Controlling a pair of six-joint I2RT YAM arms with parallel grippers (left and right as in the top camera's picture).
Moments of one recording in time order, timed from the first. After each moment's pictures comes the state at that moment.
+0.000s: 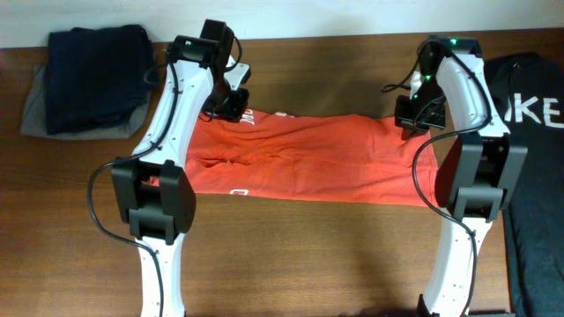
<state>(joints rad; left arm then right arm) -0.24 2.31 2.24 -1.36 0.13 0.09 -0.08 2.36 2.13 -1.49 -0.12 0.14</state>
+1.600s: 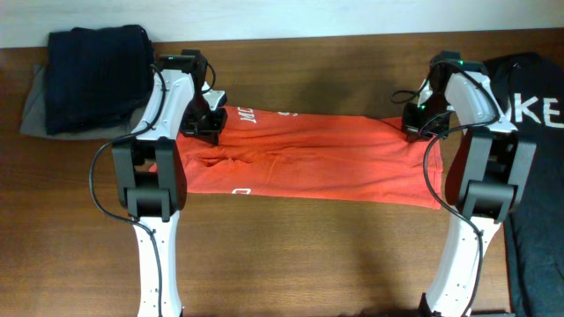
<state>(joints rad) -0.09 2.54 2.23 -1.36 0.18 0.10 -0.18 2.37 1.92 -1.16 -0.13 0.13</state>
